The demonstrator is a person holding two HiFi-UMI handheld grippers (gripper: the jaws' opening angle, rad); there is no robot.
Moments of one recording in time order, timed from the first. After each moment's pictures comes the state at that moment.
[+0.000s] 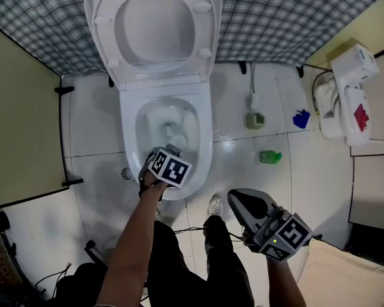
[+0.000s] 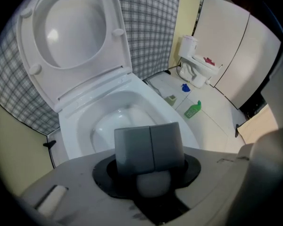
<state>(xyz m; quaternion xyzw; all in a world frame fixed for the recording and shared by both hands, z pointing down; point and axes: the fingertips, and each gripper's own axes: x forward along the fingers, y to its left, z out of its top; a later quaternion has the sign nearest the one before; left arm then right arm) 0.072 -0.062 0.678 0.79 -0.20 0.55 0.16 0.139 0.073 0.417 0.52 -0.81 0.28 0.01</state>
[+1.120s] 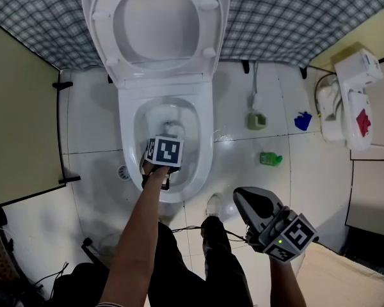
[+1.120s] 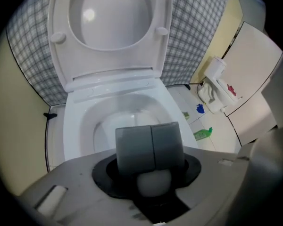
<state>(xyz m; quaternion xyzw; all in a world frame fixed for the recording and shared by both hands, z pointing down) 0.081 -0.110 0.689 0.76 -0.30 0.50 0.30 0.159 0.055 0.421 0.52 -0.80 0.28 0.02</state>
